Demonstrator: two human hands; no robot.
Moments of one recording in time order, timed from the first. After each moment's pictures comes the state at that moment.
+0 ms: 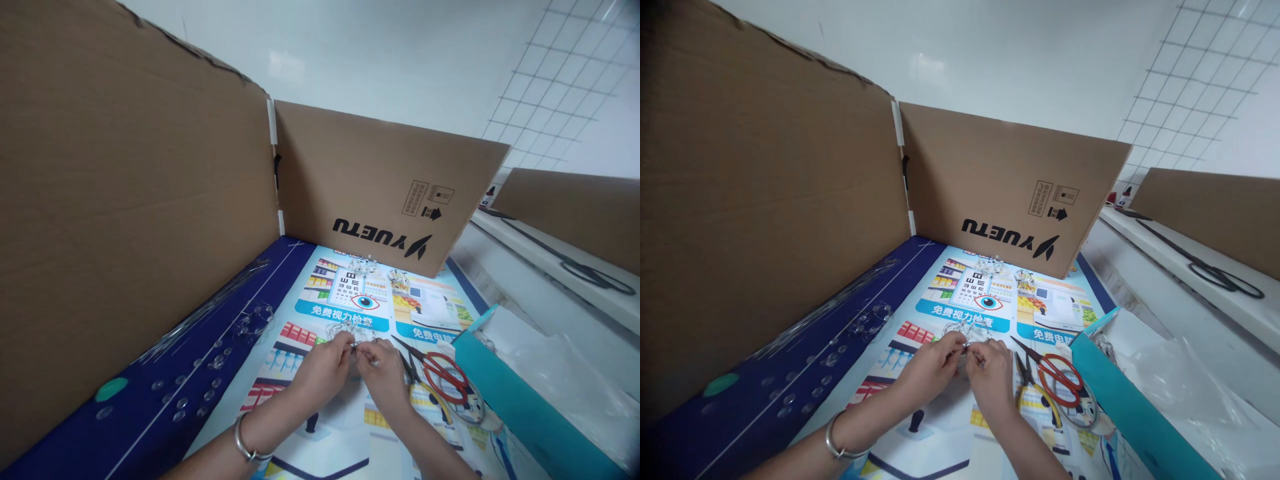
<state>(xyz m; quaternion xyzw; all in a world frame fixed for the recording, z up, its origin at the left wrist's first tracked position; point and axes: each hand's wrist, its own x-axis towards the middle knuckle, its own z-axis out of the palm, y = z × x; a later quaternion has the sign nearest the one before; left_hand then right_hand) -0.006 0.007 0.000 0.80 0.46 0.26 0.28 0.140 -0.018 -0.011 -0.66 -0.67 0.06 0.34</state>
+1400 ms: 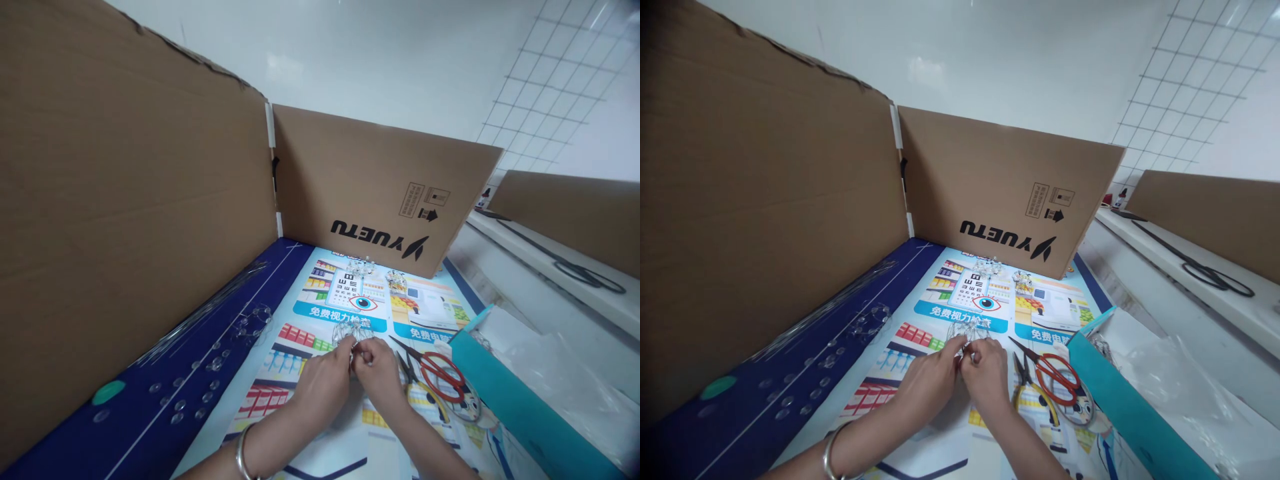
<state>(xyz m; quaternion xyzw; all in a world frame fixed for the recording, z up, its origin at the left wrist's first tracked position) 0.004 -0.014 0.008 0.83 0.52 0.14 0.15 0.134 -0.013 -0.006 -0.66 -0.66 0.07 0.35</state>
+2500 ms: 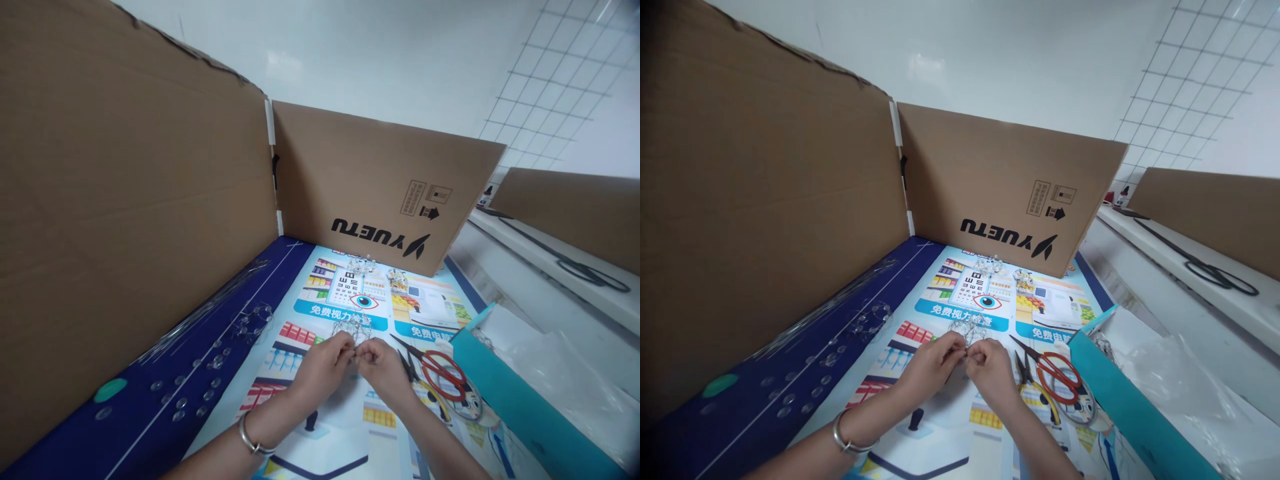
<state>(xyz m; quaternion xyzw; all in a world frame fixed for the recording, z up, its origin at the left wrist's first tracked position) -0.004 0.010 -0.019 0.78 0.42 0.35 0.30 0.152 -0.011 -0.019 -0.63 -0.66 0.20 0.36</state>
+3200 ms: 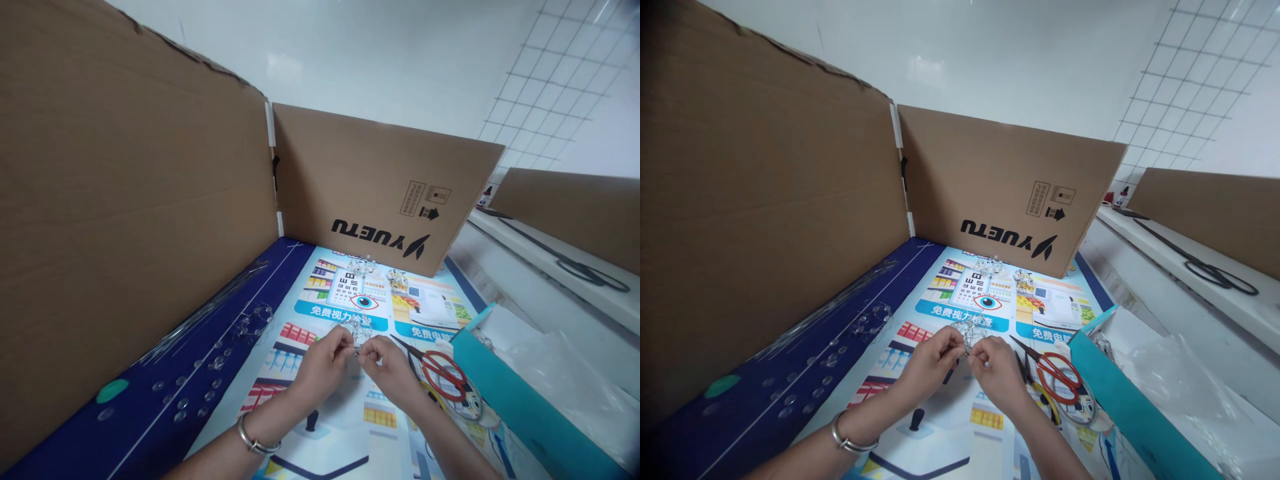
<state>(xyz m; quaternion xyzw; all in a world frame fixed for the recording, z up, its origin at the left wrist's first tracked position) -0.003 0.009 -0.008 0.74 0.43 0.39 0.35 0.160 -0.018 0.010 -0.58 -0.73 0.18 0.31</state>
